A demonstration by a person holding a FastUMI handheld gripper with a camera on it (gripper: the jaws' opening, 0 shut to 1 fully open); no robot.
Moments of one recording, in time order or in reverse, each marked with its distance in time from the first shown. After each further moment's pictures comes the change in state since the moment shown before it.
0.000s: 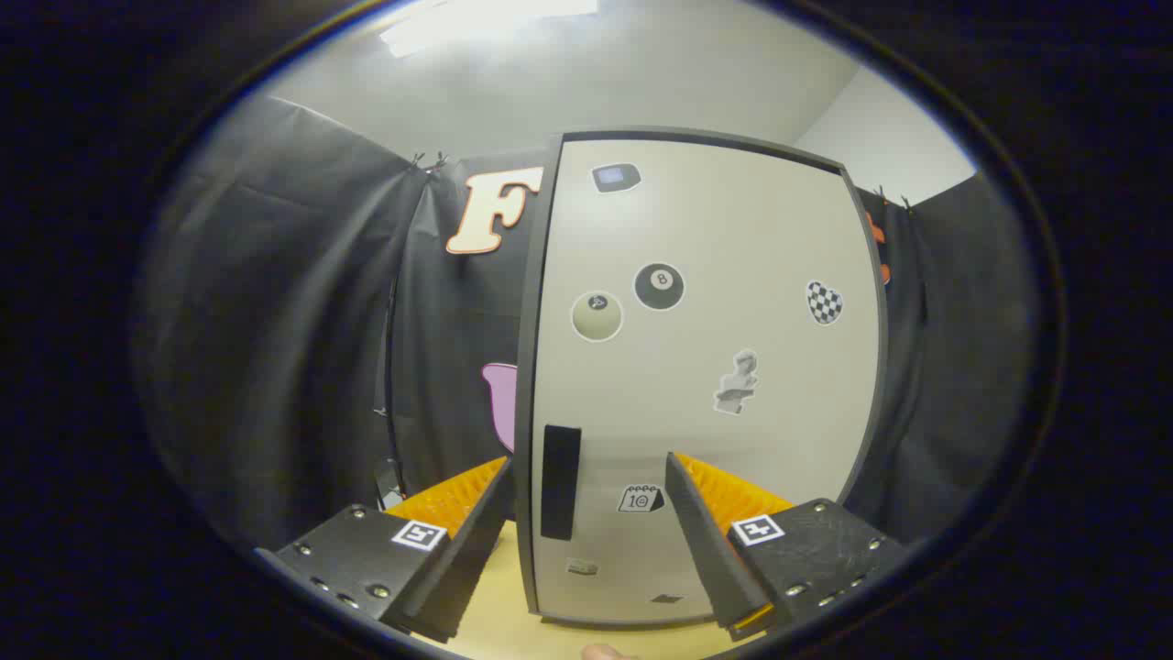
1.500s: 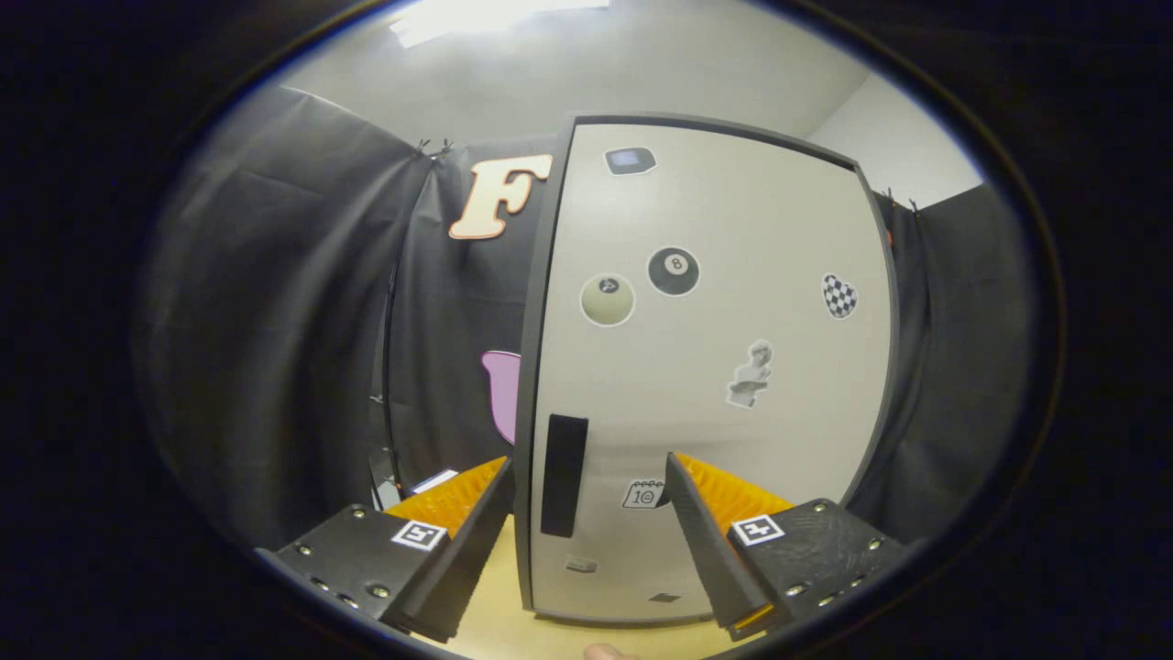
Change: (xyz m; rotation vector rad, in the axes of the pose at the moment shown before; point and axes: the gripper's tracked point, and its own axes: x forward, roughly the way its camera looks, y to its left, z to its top) arm 0.013 0.000 -0.007 -0.028 0.034 -0.006
